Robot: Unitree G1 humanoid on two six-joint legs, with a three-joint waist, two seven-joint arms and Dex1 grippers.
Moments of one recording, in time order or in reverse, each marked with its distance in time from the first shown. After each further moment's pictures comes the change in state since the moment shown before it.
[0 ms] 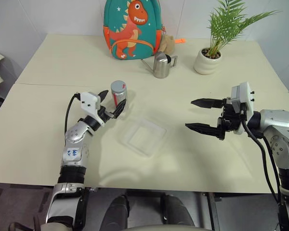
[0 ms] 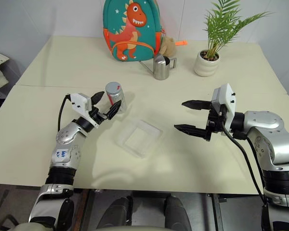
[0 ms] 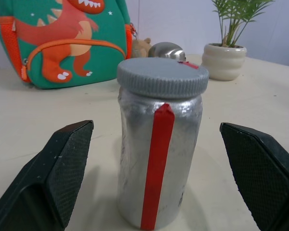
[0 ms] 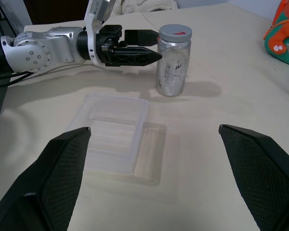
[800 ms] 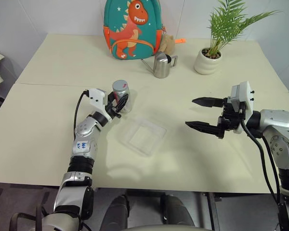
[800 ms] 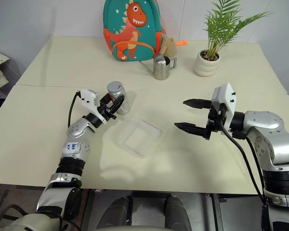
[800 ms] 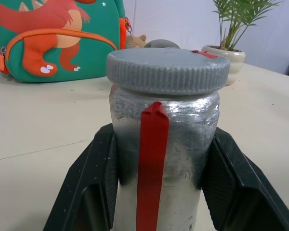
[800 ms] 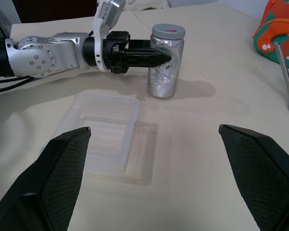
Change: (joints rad) left arm -0.112 -0.053 -0.001 0.189 0.007 -0.046 -0.003; right arm 0.002 0.000 0.000 -0.003 -0.005 0.002 -0.040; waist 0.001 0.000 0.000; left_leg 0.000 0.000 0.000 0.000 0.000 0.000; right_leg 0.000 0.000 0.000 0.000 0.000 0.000
